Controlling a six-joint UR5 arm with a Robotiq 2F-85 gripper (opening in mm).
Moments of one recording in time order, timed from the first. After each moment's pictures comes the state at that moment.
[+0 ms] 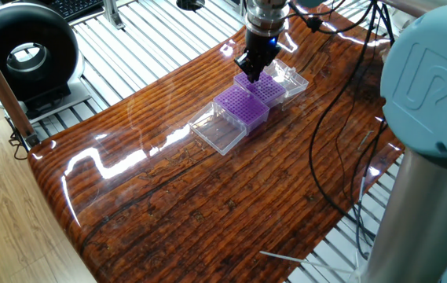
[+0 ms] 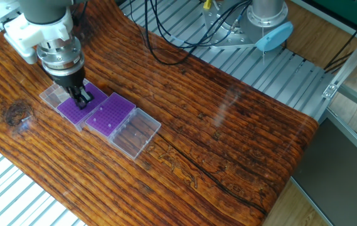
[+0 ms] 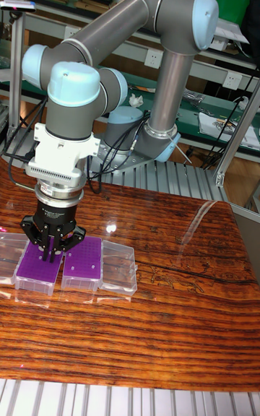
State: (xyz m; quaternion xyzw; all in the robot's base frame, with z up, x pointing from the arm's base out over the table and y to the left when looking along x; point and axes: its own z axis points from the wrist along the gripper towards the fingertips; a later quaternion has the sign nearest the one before) arm 0.602 -0.130 0.055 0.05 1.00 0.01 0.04
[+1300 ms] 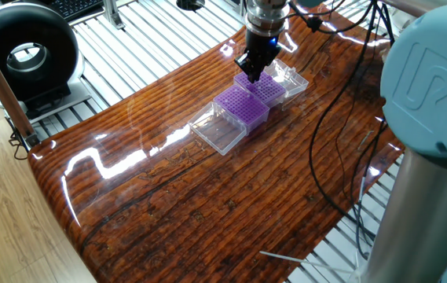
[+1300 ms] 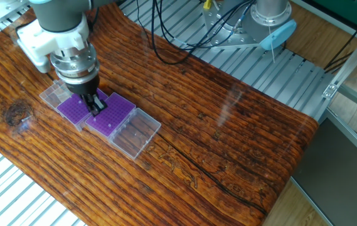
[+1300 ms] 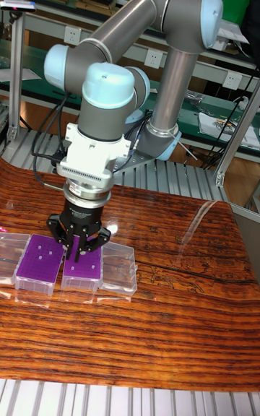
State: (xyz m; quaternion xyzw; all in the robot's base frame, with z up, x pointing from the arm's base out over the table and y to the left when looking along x) arm 0.603 -0.079 0.065 0.09 1.00 0.00 0.04
